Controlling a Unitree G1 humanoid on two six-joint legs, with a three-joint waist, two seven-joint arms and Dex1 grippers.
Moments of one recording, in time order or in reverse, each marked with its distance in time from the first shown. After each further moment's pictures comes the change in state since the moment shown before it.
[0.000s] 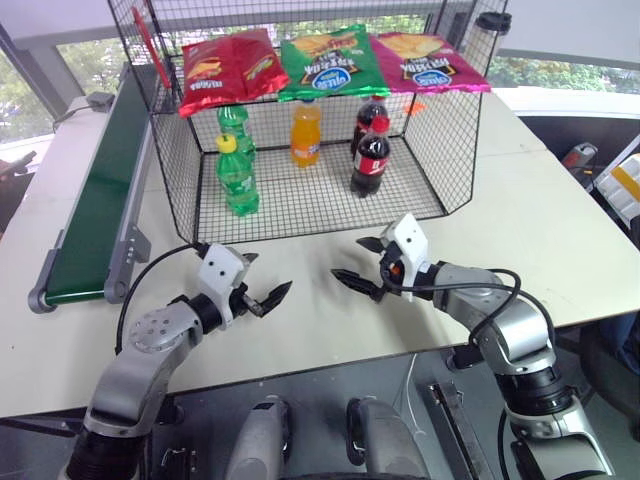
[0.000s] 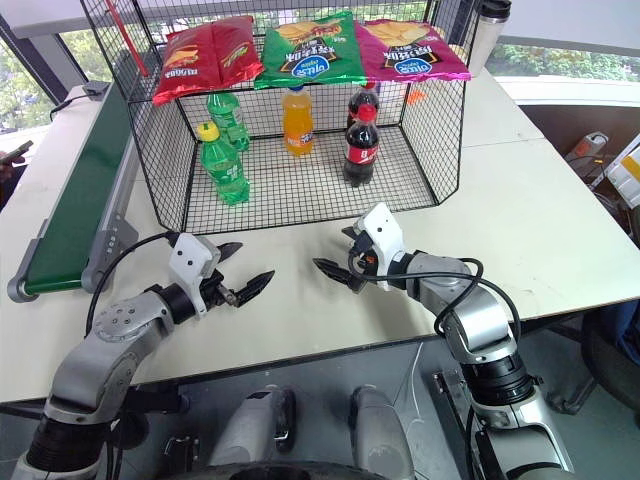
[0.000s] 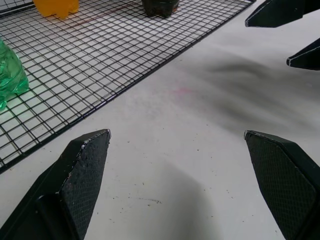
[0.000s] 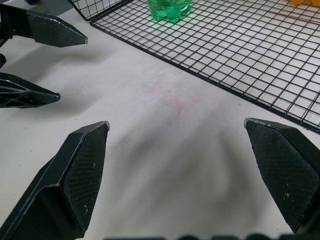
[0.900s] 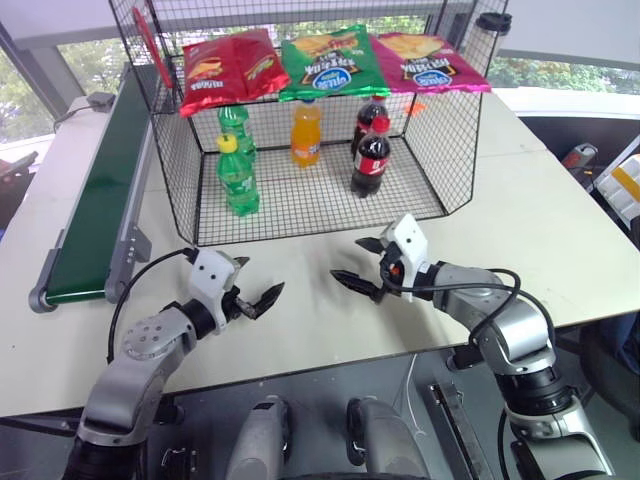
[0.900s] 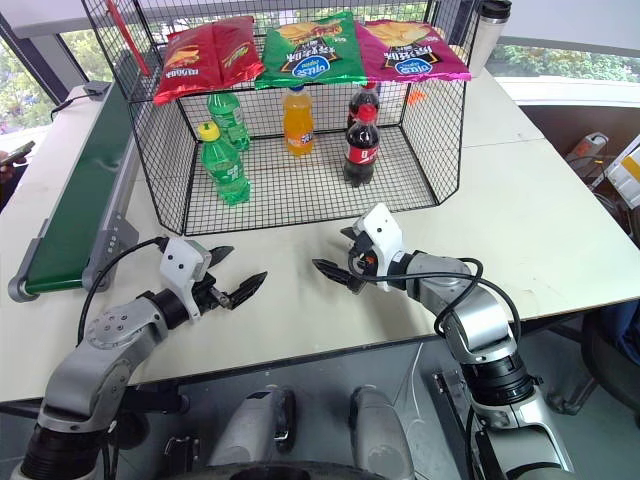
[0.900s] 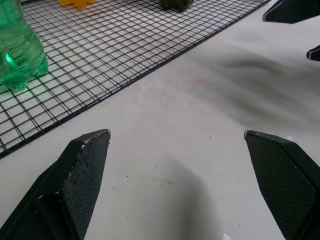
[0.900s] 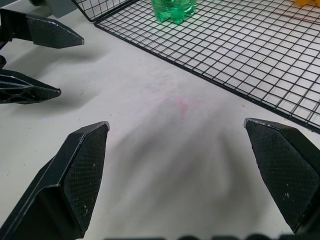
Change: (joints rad) left arm 0.044 -0.011 0.040 -0.015 -0.015 0.008 0.037; right arm 0.000 0.000 0.001 0.000 0.002 -0.002 0.012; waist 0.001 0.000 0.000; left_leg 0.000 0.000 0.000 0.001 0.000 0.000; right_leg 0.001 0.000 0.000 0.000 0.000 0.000
